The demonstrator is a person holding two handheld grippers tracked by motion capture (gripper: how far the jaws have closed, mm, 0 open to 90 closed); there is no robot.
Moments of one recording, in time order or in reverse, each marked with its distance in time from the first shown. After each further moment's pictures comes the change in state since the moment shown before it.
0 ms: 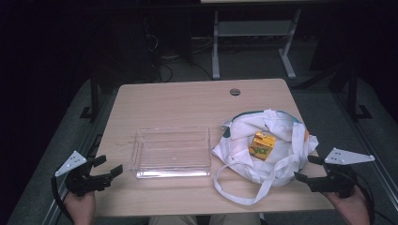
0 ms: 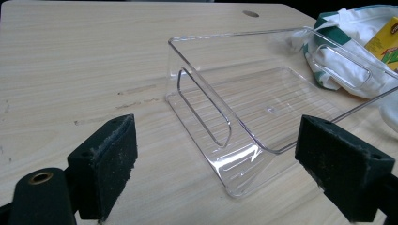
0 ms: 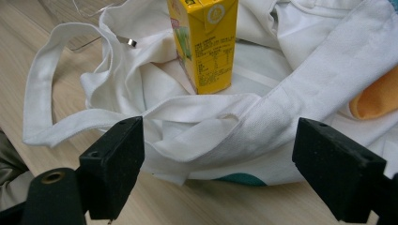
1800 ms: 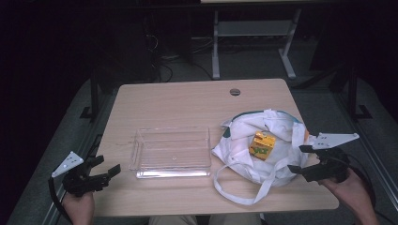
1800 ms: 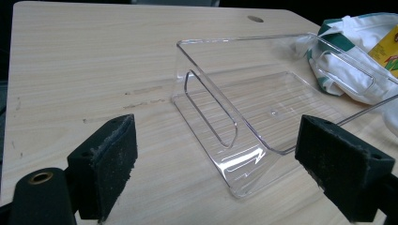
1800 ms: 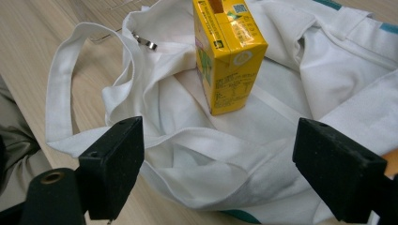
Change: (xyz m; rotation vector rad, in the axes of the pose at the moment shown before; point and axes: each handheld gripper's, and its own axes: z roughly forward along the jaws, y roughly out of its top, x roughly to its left) left arm 0.003 -0.001 -0.004 -0.021 0.014 -0.024; right arm 0.005 0.057 0.007 0.142 0.061 -0.125
